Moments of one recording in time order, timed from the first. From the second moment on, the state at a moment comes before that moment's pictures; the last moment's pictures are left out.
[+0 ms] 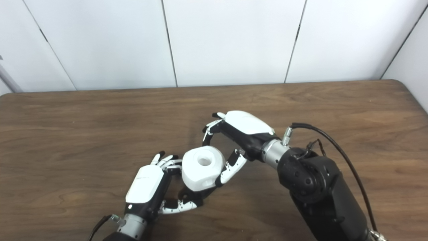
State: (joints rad) left arm 0.08 0.13 -0.41 -0.22 0.97 0.10 0.01; right arm -0.36 -0.33 0.35 -0.56 -0.77 0.46 0.79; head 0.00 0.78
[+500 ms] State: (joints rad) left arm 0.08 0.13 -0.41 -0.22 0.98 0.10 0.01; right arm -0.35 -0.33 0.37 -0.56 -0.77 0.46 0.78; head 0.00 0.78
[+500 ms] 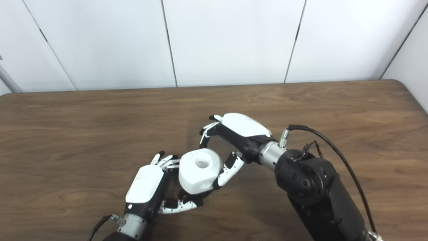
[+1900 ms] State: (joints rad) left arm 0.08 0.13 -0.41 -0.22 0.98 0.10 0.01; right arm -0.32 -0.33 0.38 -0.56 -0.81 0.42 0.78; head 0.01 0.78
